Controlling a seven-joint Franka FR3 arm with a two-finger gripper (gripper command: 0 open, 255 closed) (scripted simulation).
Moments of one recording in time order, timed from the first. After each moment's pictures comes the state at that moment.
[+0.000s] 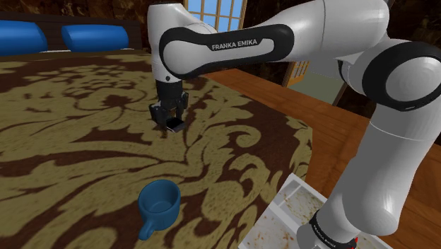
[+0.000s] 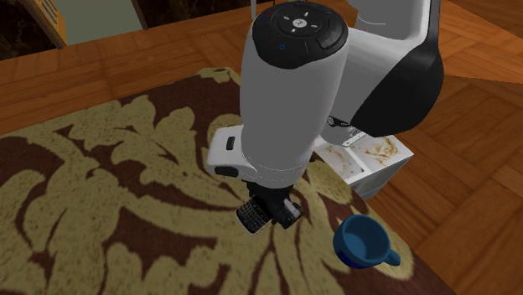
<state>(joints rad) 0.26 0.17 0.33 -1.68 -0.12 1.85 0.34</state>
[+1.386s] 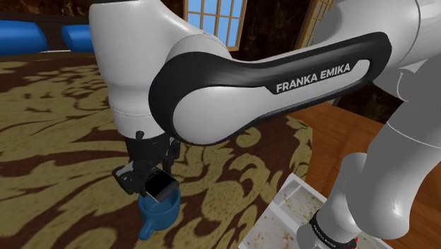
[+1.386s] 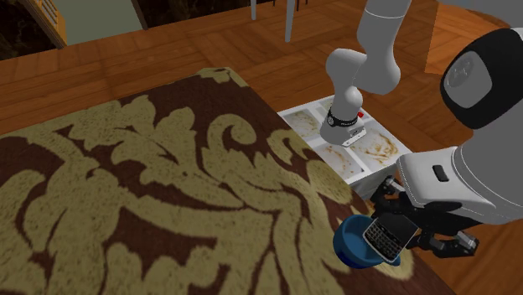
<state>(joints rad) 0.47 0.02 0.52 -1.85 -0.08 1.86 0.72</state>
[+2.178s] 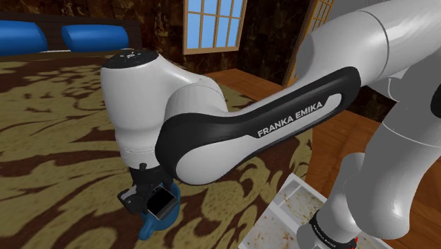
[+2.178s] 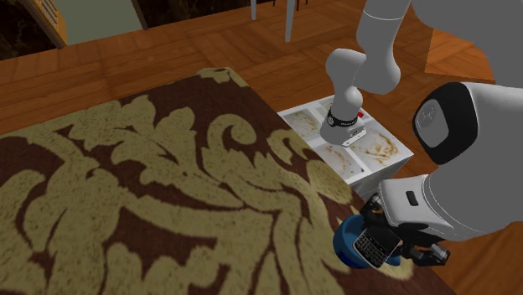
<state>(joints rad) 0.47 0.06 0.52 -1.97 -0.10 2.01 0.76</state>
